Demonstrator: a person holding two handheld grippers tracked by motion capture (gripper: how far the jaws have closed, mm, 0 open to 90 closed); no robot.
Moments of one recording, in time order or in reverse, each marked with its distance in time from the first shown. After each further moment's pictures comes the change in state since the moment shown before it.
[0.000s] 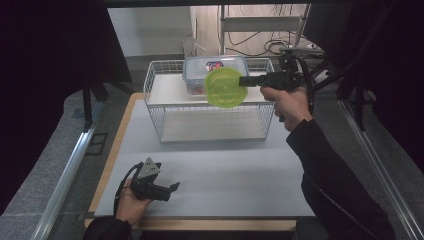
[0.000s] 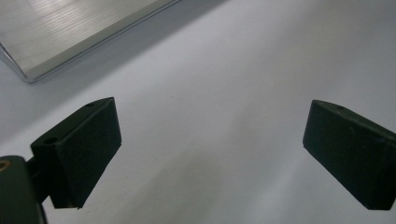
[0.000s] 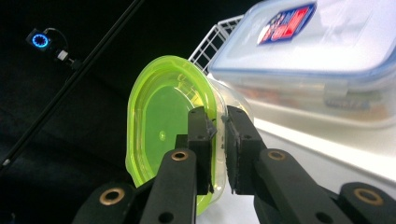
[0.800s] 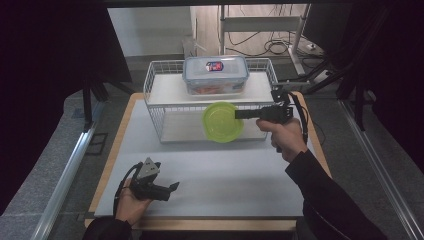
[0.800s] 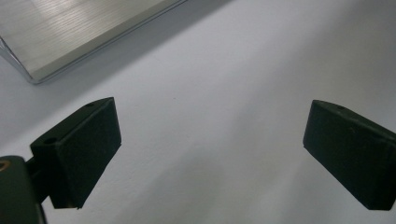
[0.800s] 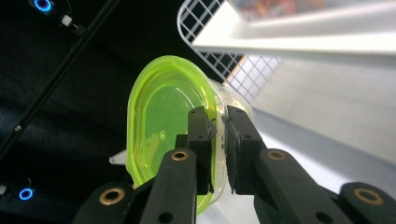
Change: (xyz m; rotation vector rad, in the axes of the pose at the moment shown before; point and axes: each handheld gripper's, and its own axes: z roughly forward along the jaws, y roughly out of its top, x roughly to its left) left arm 0.000 0.000 -0.001 -0.001 0.012 0.006; right arm -0.020 -0.070 0.013 0.083 0.059 0.002
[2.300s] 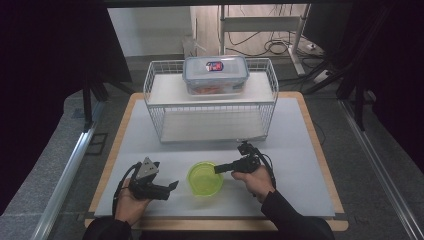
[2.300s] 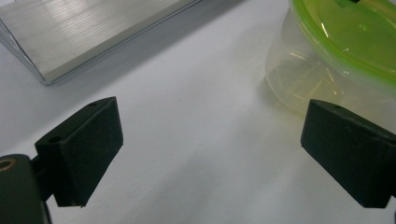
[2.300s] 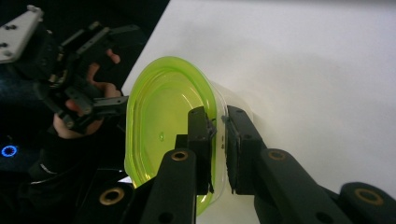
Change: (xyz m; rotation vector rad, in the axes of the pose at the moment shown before) left arm -0.001 0.001 -0.004 -0.008 0.027 -0.006; right arm -0.073 -0.135 0.103 0.255 -0.022 0.094
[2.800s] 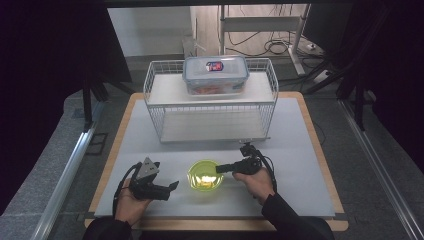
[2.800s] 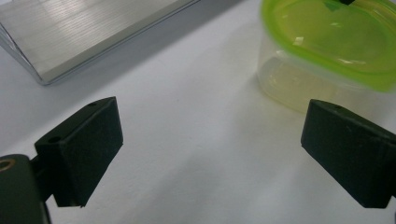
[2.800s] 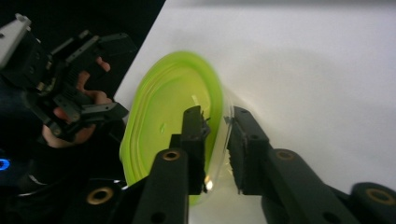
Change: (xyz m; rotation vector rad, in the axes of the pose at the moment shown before) left arm -0.001 0.000 0.001 0.004 -0.005 0.001; right arm -0.007 -0.006 -0.001 -0.040 -0.016 0.028
